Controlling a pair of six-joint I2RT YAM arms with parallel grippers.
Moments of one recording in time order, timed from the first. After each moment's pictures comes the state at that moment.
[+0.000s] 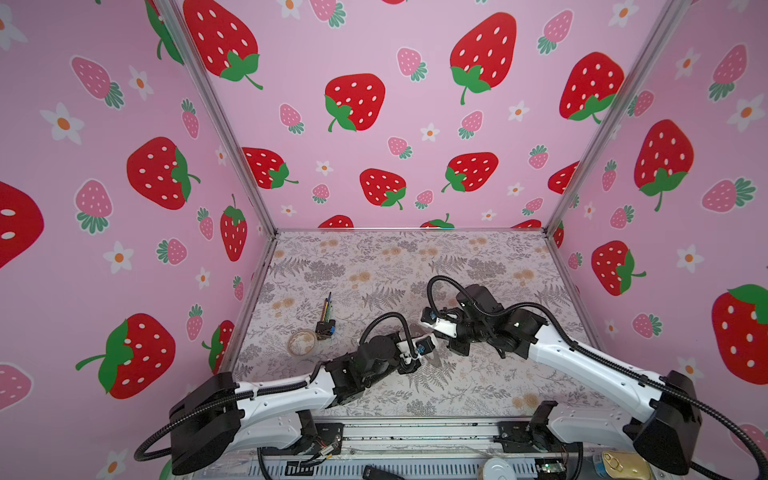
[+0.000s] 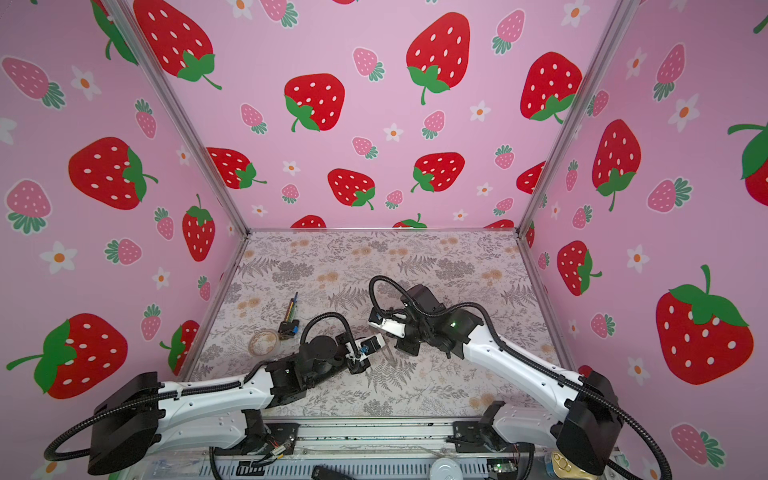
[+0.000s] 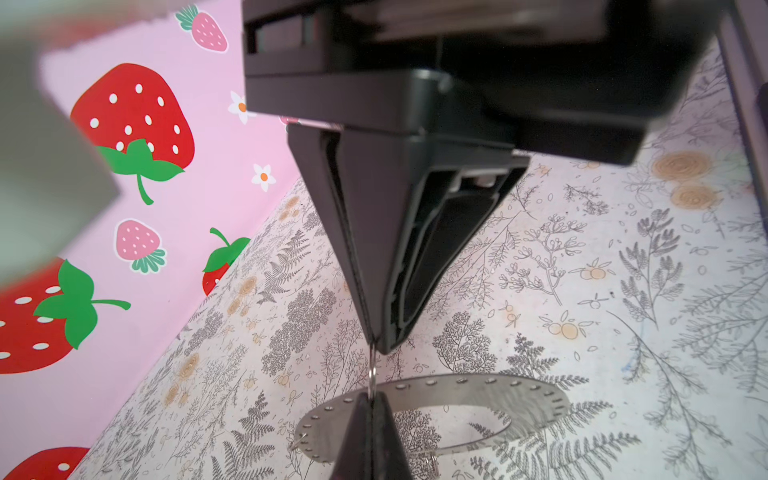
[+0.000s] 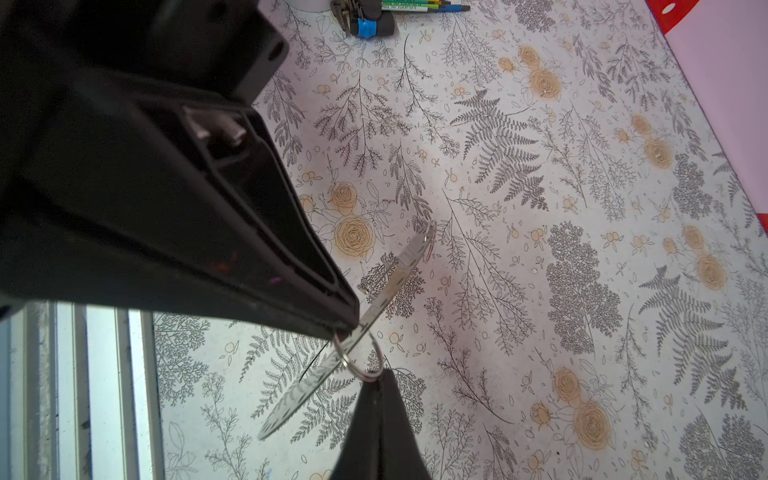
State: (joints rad) left arm -1.06 1.15 0.47 0.39 -0.16 0.47; right arm 0.92 1.21 0.96 -0.60 -0.23 -0.52
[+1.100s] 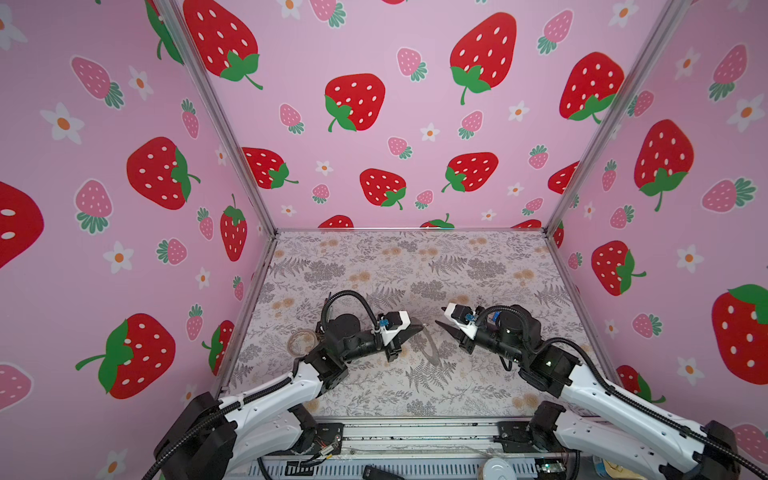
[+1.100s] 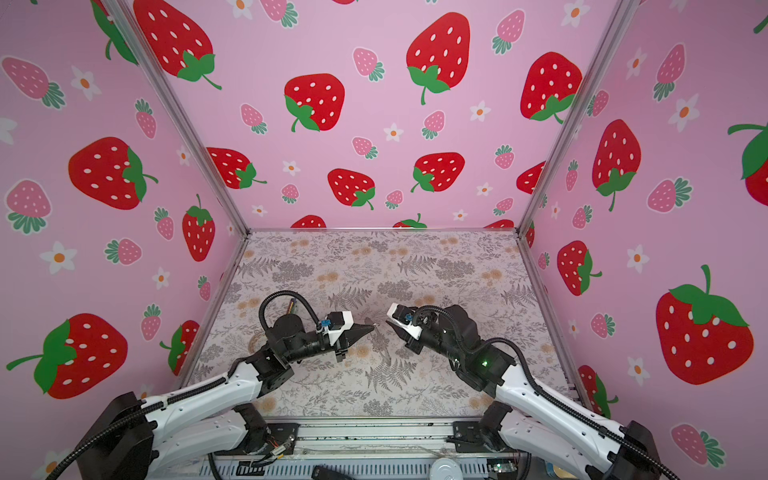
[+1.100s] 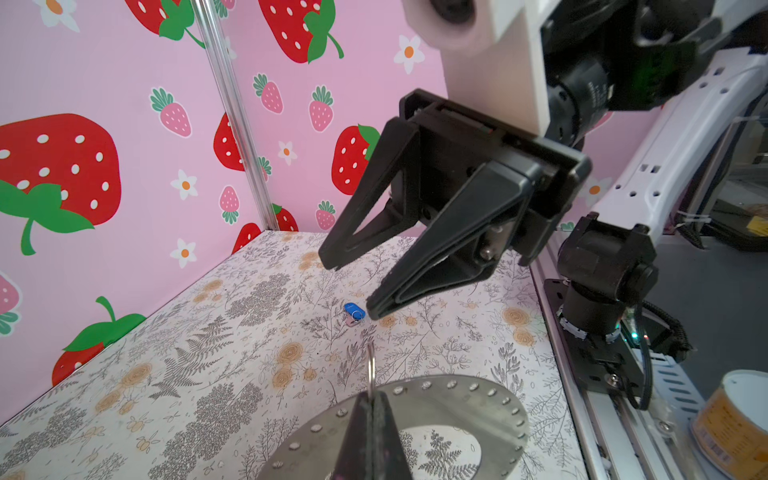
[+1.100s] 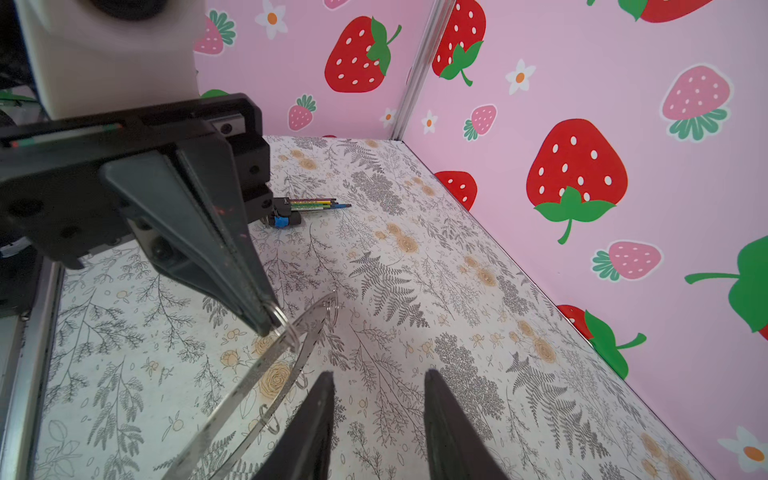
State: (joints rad) left arm -0.72 1.07 0.44 0.58 0.53 0.18; right arm 0.91 0.86 0.62 0.01 -0.16 -0.38
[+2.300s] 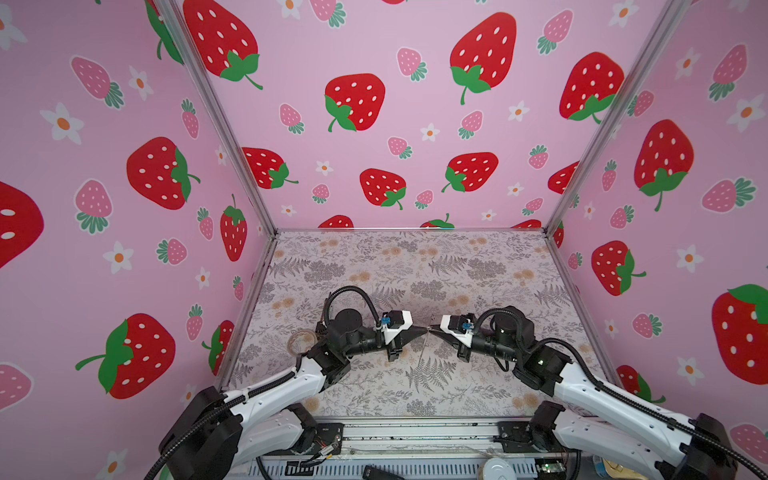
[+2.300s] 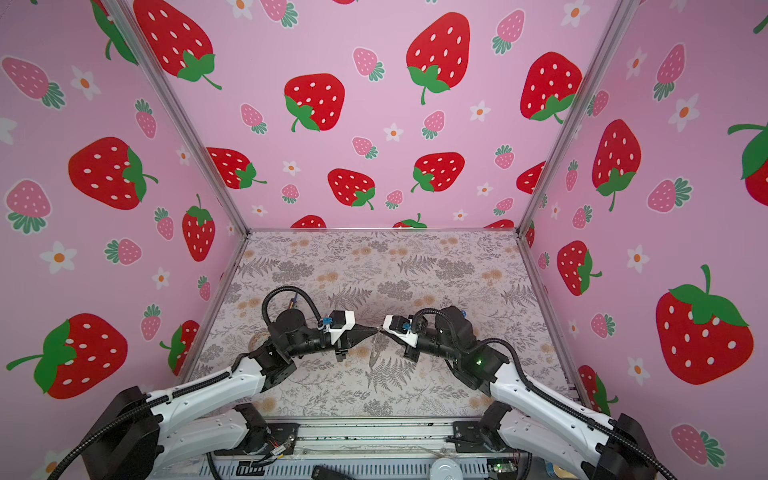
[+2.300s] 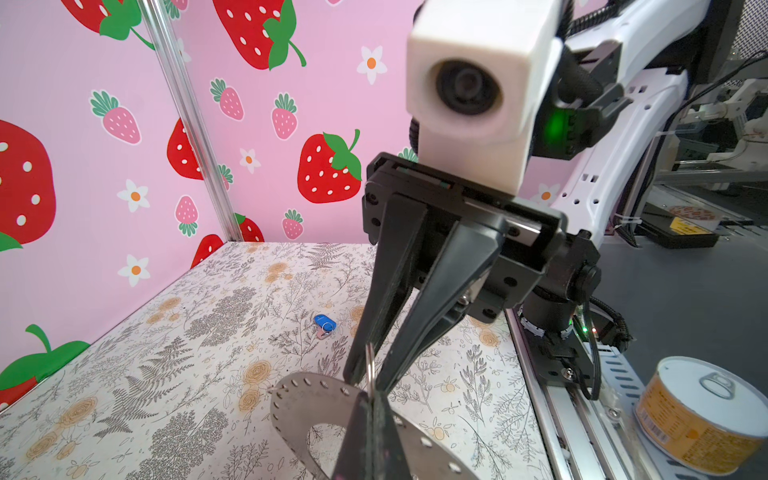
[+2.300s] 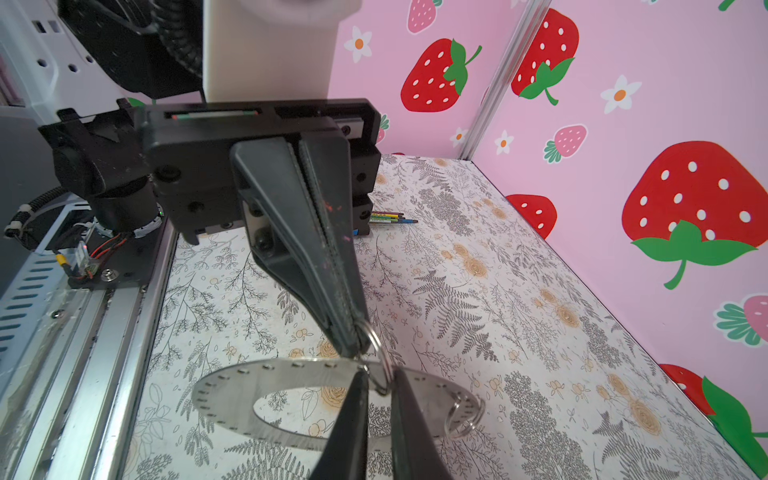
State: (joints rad) left arm -0.71 1.11 0.47 0.58 0.66 0.17; right arm 0.89 0.90 0.56 0.08 -0.40 -0.39
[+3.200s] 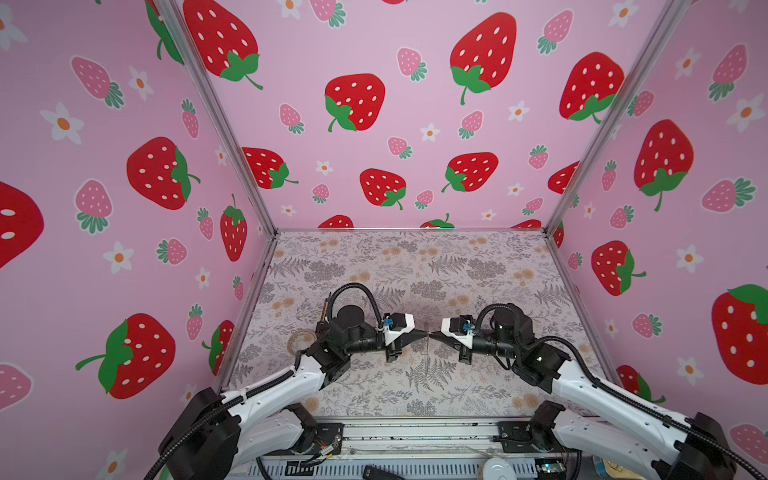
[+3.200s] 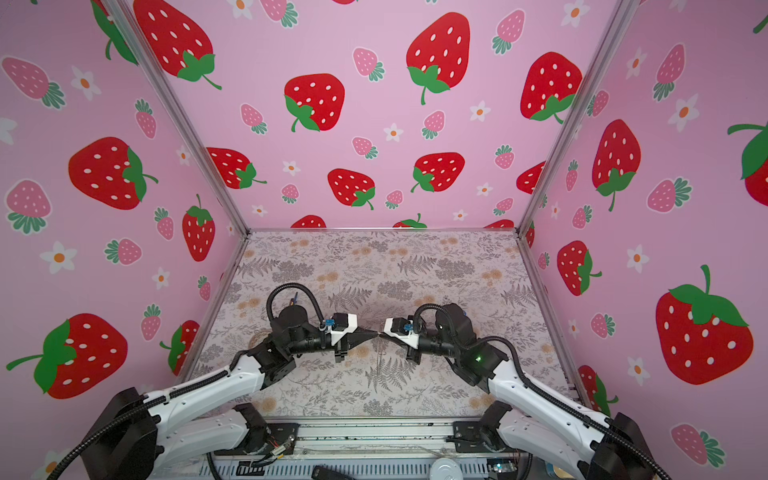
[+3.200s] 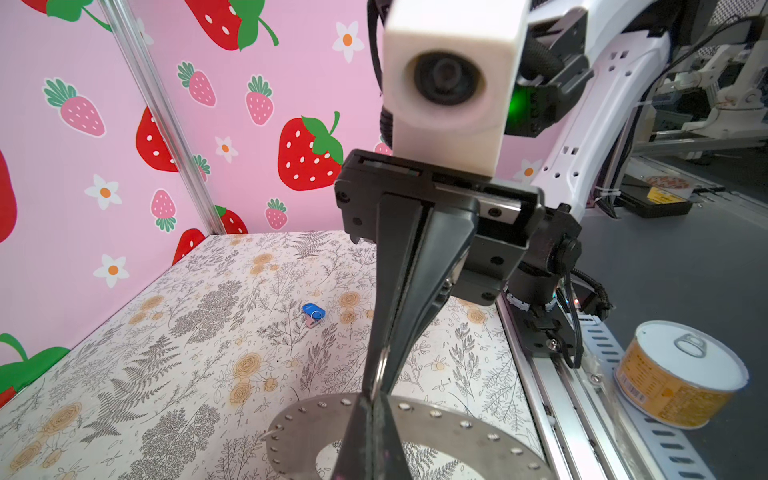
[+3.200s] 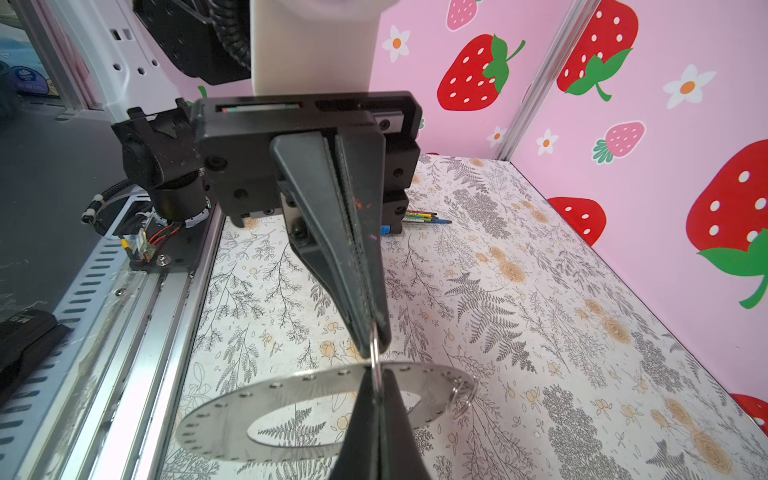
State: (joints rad) left arm -0.71 1.09 0.51 0.42 0.71 0.28; right arm 0.85 0.93 0.56 0.05 -0.54 -0.41
